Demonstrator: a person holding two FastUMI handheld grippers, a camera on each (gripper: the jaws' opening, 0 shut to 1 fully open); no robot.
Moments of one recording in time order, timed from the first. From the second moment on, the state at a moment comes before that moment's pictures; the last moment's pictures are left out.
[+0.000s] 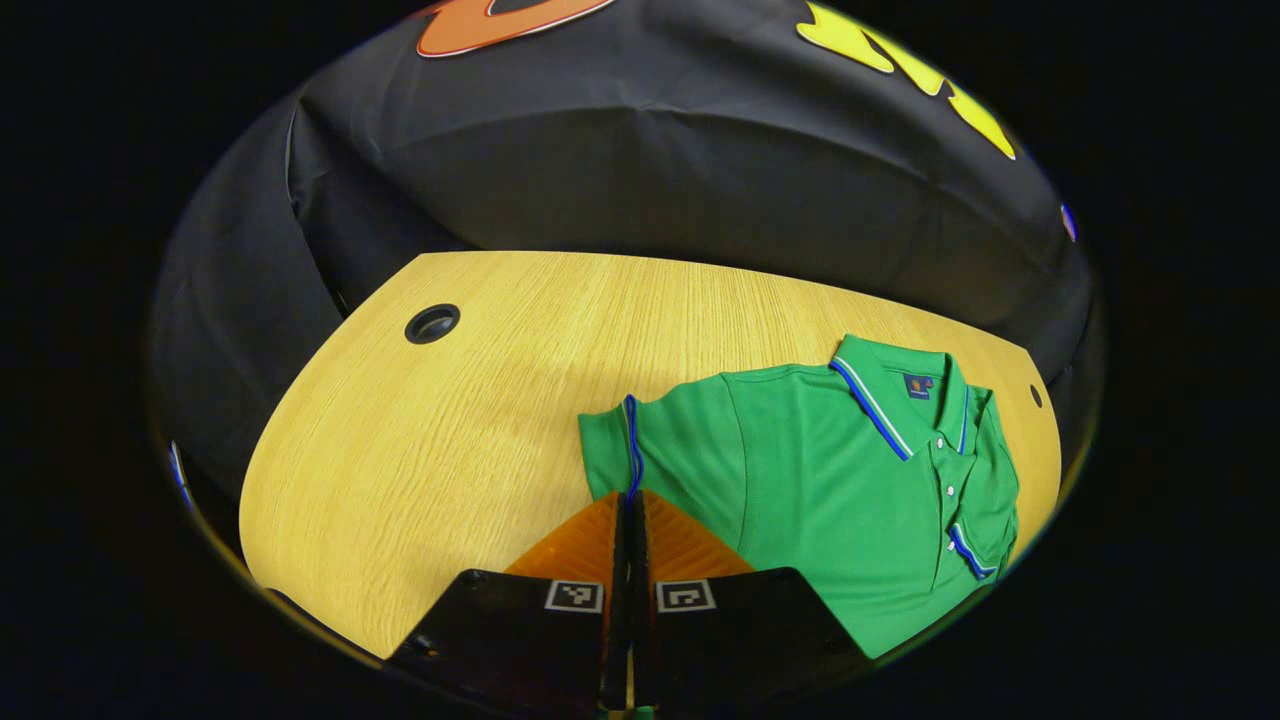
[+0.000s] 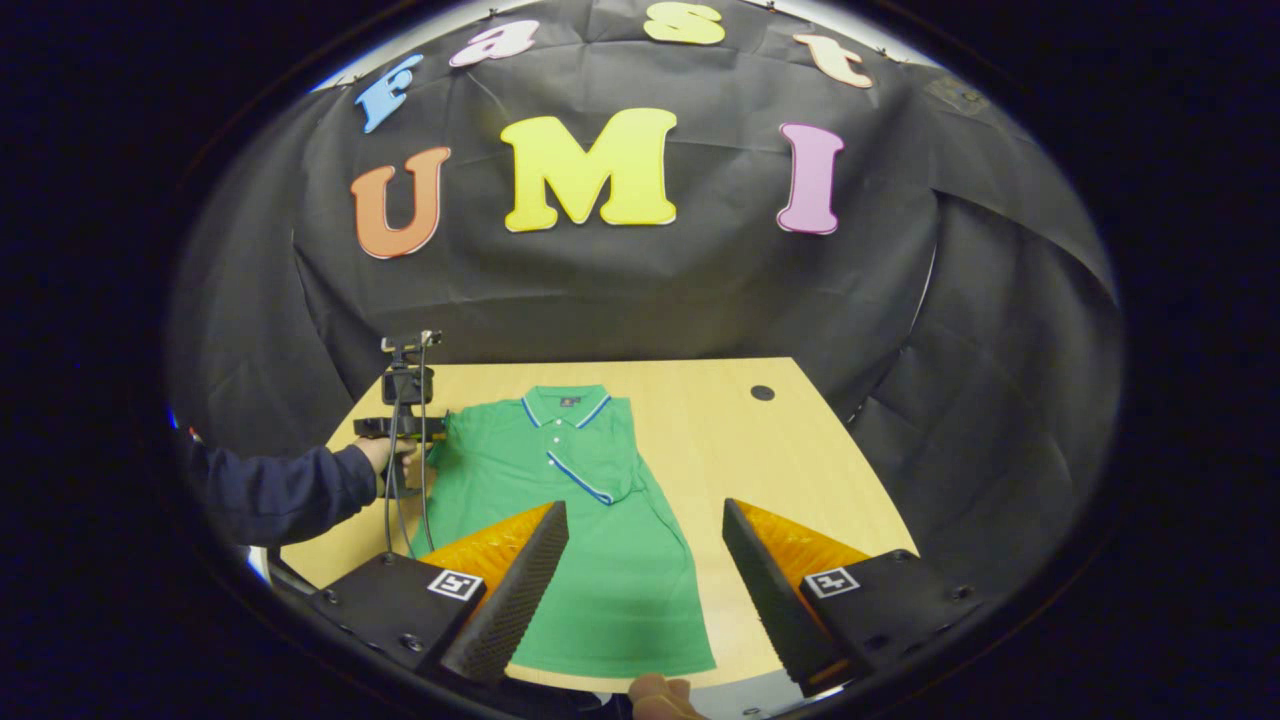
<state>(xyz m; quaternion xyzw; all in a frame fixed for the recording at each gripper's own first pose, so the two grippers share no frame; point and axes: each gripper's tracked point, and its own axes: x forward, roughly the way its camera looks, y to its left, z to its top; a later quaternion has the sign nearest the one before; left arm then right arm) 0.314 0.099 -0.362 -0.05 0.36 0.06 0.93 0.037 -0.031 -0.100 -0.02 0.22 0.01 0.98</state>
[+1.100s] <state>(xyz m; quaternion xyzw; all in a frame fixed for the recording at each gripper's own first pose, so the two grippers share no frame) 0.330 -0.008 -0.303 0.03 0.31 -0.04 0.95 0.055 -0.063 -0.088 0.04 0.21 0.01 0.98</state>
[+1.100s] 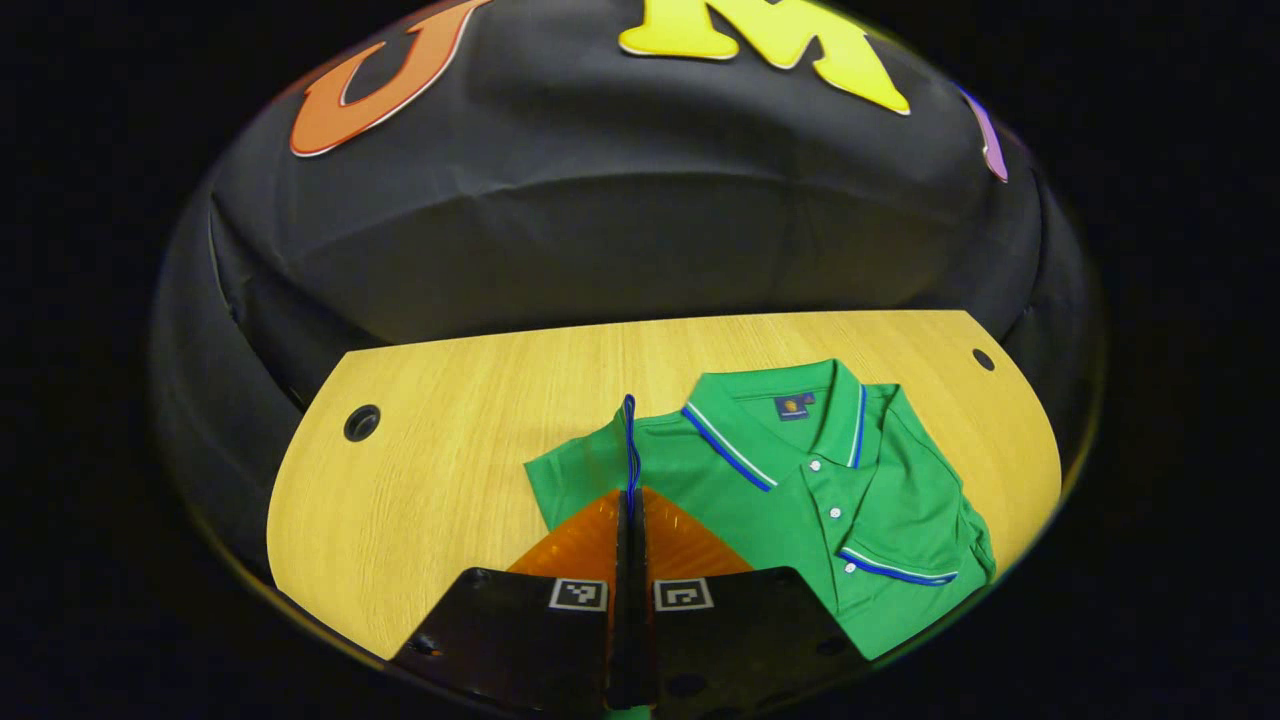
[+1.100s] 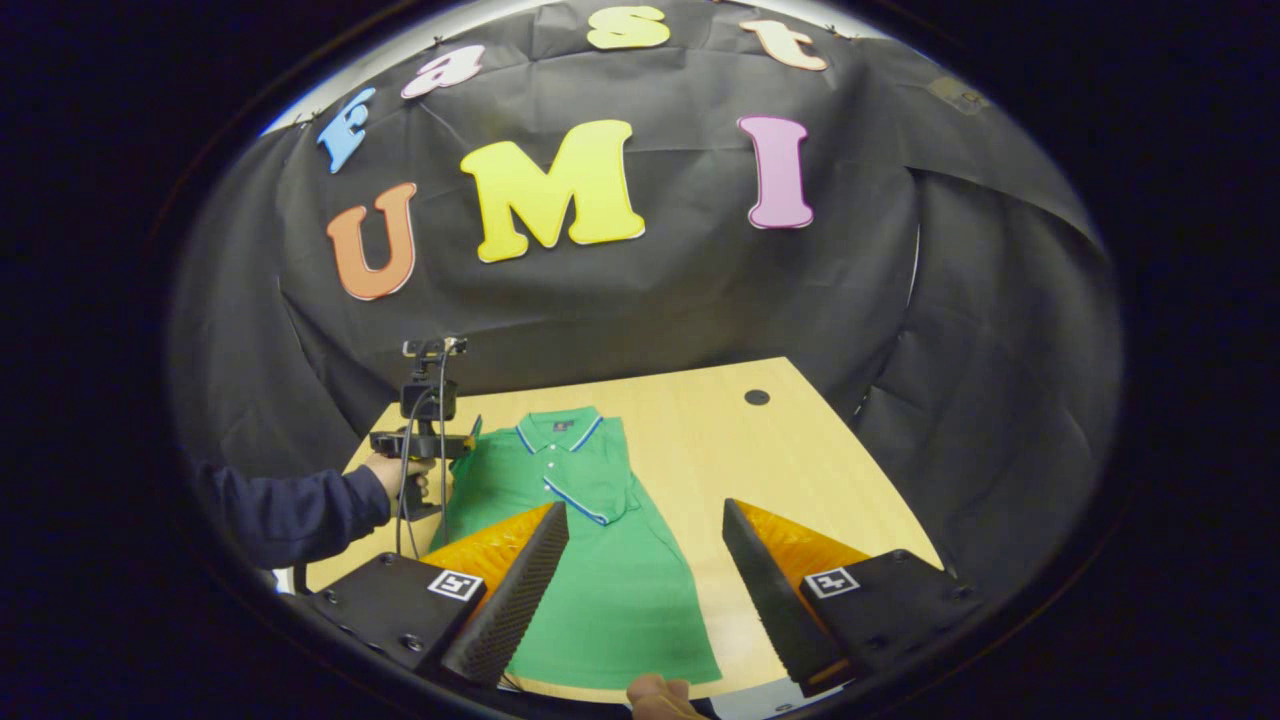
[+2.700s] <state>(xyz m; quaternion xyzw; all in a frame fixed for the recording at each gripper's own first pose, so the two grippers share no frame) 0.242 -0.078 -0.259 -0.02 0.28 -0.12 0.95 0.038 -0.071 -0.101 0.01 0.20 0.00 0.98</state>
